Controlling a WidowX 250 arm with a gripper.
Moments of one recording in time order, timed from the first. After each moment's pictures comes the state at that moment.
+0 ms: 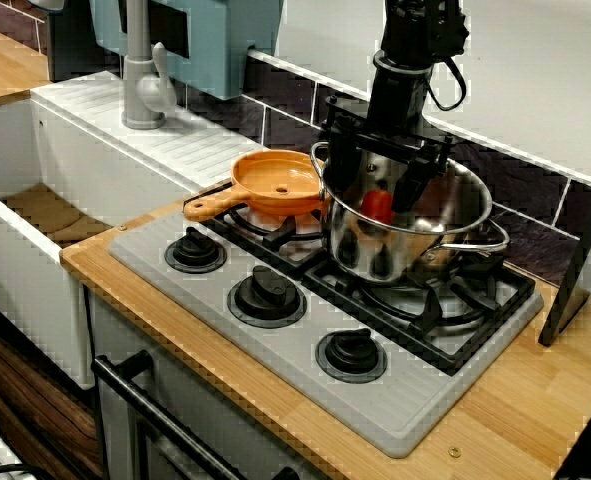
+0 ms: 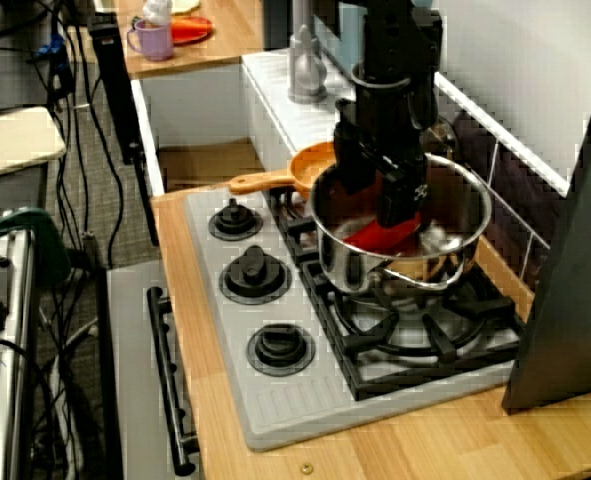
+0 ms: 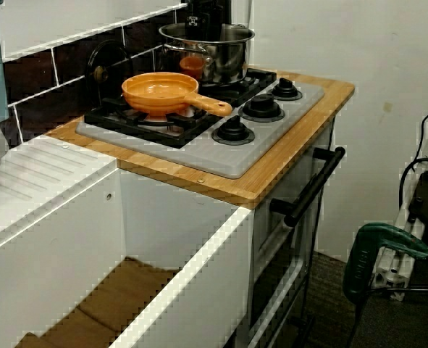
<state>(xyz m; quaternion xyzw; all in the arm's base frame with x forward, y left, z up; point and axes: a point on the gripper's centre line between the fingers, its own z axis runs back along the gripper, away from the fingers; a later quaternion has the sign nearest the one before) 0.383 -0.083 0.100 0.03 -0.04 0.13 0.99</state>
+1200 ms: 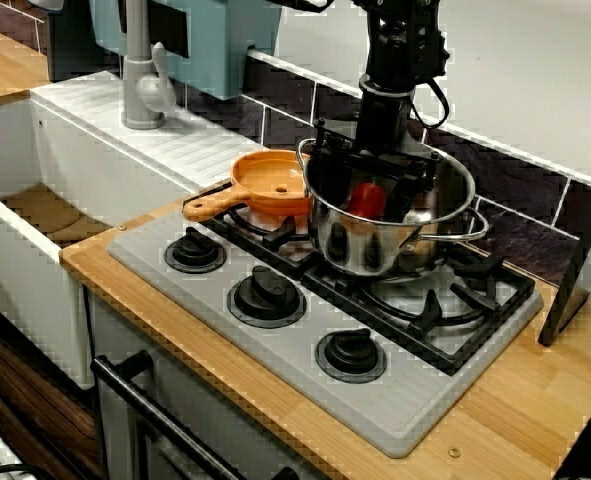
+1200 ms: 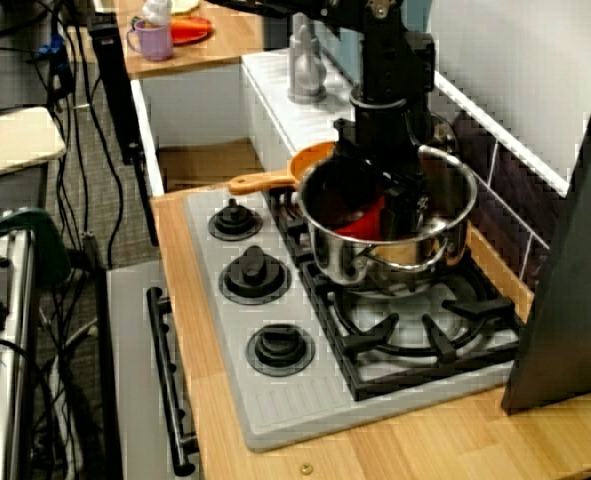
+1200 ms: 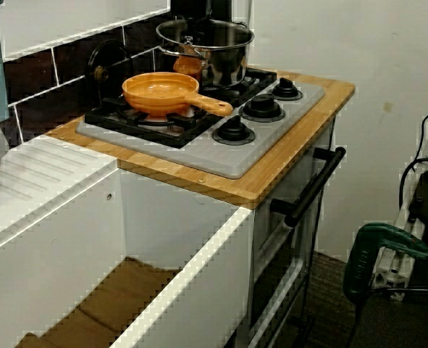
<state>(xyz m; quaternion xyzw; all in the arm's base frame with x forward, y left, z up) 0.387 -0.075 0.080 0.01 -0.05 0.16 0.99</state>
